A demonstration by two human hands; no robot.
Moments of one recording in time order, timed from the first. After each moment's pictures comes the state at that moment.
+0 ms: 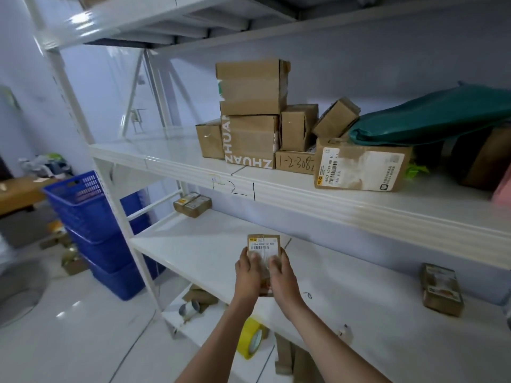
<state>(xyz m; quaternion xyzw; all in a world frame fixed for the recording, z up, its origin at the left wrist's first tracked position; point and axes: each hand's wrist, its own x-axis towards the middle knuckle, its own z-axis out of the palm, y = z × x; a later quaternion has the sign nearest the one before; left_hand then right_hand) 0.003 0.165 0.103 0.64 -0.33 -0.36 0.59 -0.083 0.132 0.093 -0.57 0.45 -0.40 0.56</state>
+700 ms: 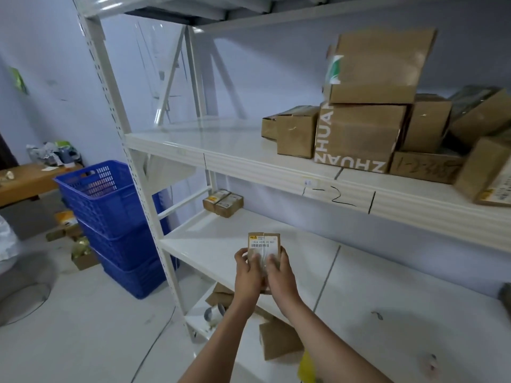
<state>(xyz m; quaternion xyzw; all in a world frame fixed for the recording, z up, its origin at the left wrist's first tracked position) 0.220 0.162 0.068 0.60 -0.29 -0.40 0.63 0.136 0.134 0.082 -0.55 0.46 -0.39 0.58</state>
